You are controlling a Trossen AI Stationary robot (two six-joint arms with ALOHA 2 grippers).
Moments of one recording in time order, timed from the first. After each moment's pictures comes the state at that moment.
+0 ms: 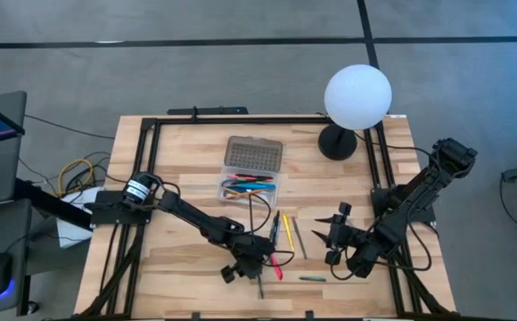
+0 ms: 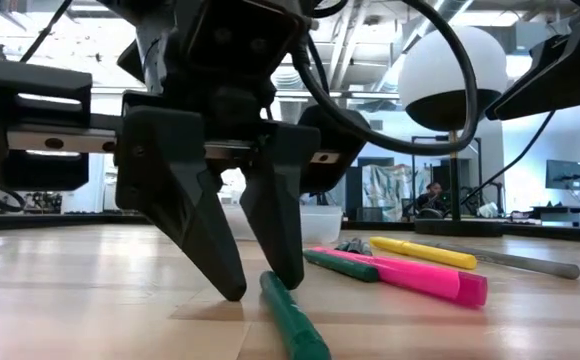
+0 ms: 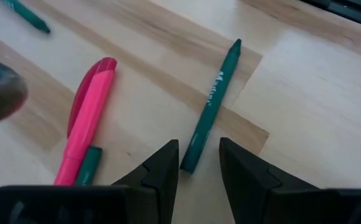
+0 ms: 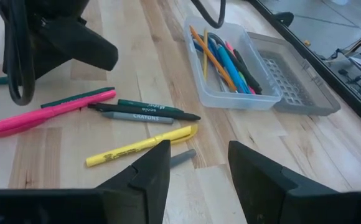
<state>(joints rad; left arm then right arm) -0.35 2.08 1.22 -0.07 0.32 0.54 0.84 1.38 0.67 -0.37 0.97 0.65</state>
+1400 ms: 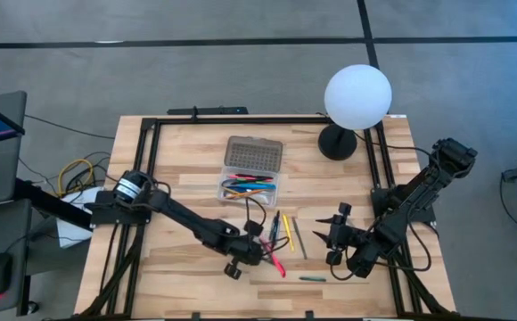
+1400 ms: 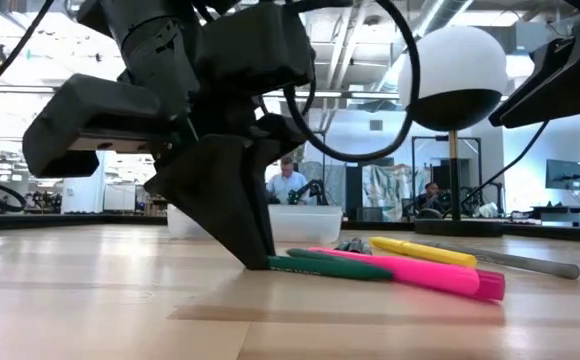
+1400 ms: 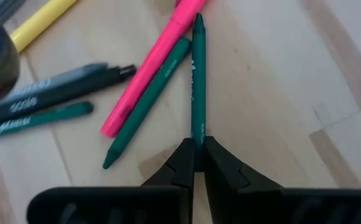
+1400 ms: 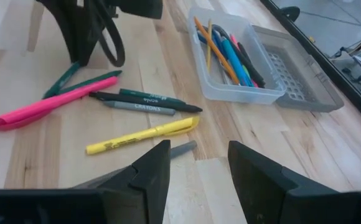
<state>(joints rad) -0.39 2.03 1.22 -0.33 -0.12 0.12 0.84 1.38 0.67 -0.39 0.94 0.65</state>
